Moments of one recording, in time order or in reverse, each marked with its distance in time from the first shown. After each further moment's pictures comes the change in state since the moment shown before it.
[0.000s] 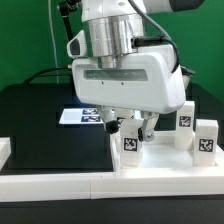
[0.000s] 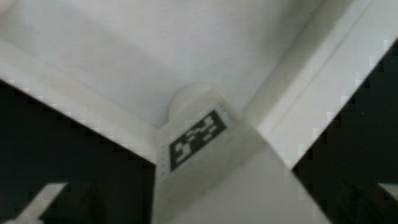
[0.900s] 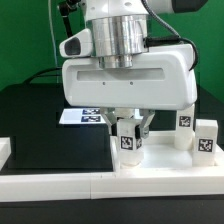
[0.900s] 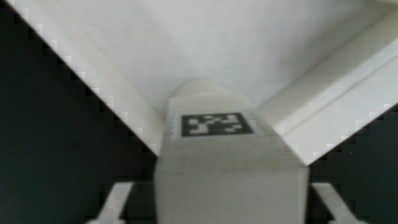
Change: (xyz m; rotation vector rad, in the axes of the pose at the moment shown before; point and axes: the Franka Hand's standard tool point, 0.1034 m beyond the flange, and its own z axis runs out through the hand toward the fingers) arm -0.001 -0.002 0.000 -0.024 0.010 -0.203
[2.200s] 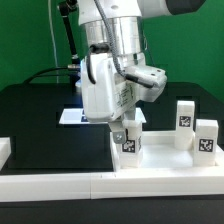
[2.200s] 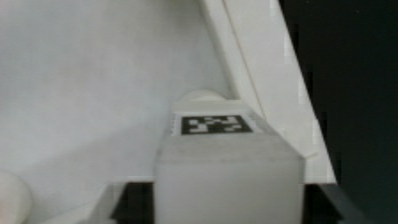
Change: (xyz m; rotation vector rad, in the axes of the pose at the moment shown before) arm -0.003 0.005 0.002 0.037 -0.009 1.083
